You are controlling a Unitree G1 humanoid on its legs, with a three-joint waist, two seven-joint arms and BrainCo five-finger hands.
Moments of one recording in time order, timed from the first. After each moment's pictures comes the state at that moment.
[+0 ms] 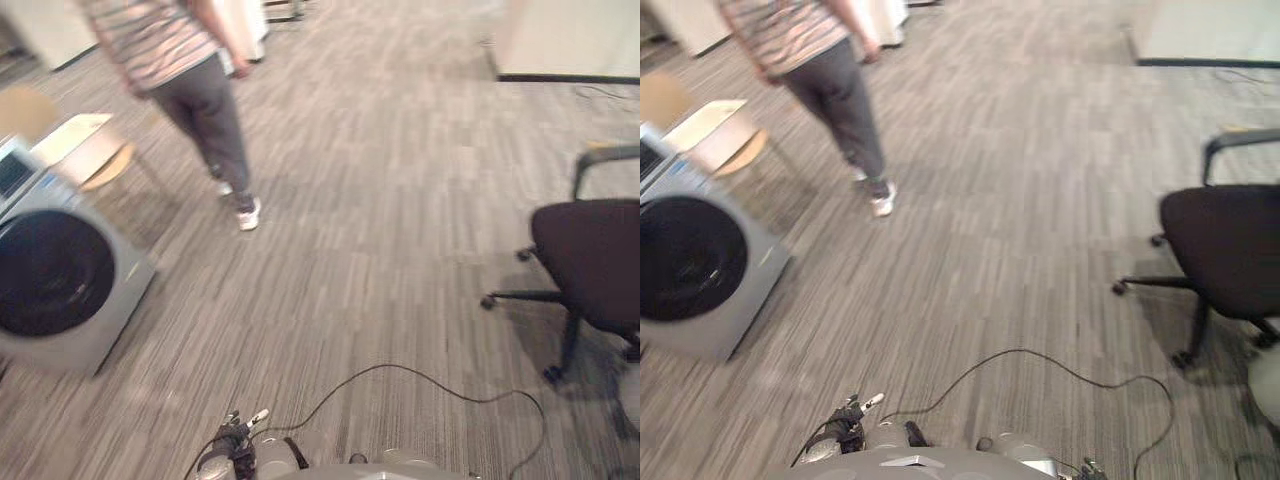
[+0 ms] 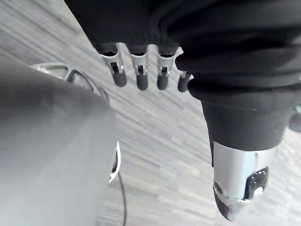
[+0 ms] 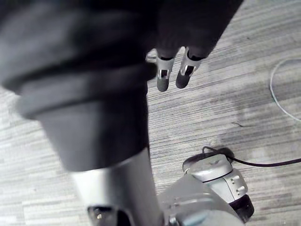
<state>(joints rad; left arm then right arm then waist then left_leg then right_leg) 0.06 0.03 0.27 1.08 -0.07 -0.14 0.03 0.17 -0.14 -0.26 1.18 0.13 -0.10 0.02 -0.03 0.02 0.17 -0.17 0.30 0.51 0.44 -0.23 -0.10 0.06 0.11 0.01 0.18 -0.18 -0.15</state>
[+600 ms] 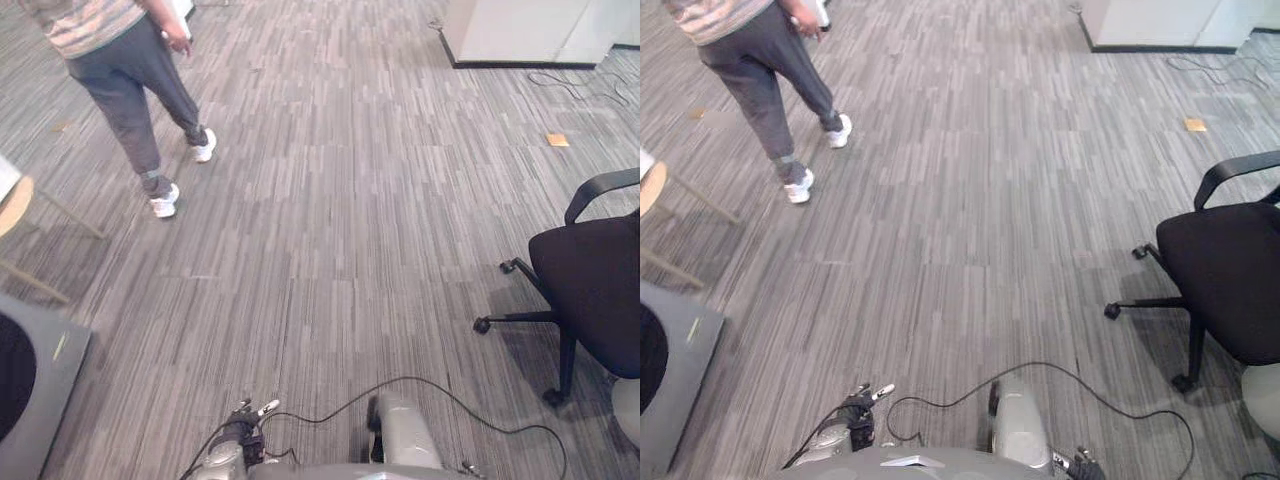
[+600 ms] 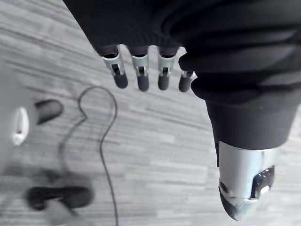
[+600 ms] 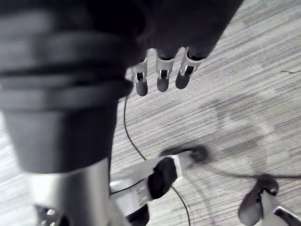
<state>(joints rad) -0.03 0.05 0.08 1.10 -0.17 -0.12 0.05 0.16 -0.11 -0.35 1.14 0.10 -0.10 0.06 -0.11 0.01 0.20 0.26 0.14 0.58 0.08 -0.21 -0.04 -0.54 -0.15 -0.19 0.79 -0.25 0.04</state>
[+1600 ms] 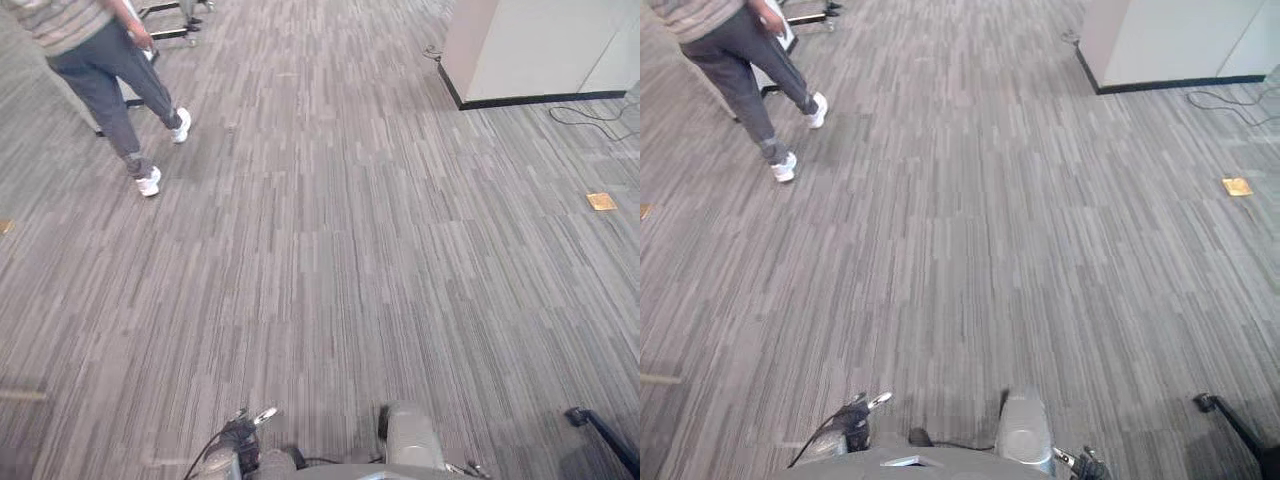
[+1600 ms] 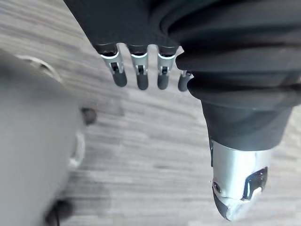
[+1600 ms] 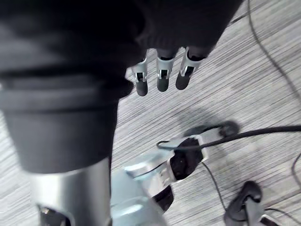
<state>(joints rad) -0.05 0.07 0.05 1.14 -0.17 -0.11 0.03 0.15 -0.12 -0.41 1.16 0.10 -0.10 0.06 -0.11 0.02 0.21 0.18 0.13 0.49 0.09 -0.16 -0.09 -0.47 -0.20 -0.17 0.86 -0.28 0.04</state>
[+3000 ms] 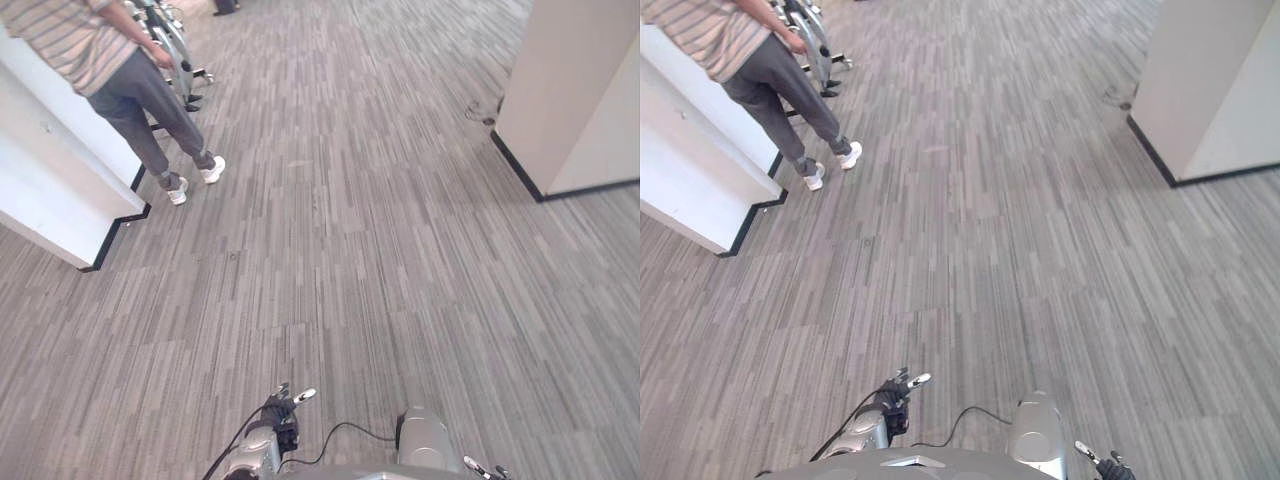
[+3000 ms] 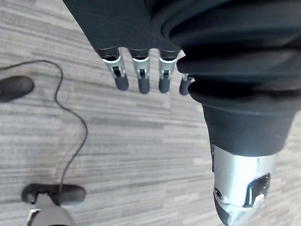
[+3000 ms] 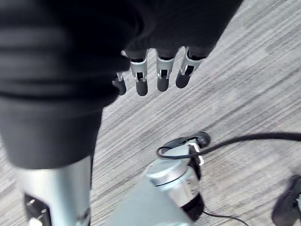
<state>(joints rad) -0.03 -0.03 0.06 1.14 -0.19 -0.16 0.05 0.17 -0.18 -0.40 1.14 0.18 -0.11 0.05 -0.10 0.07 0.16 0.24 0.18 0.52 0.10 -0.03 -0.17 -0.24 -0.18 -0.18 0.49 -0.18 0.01</state>
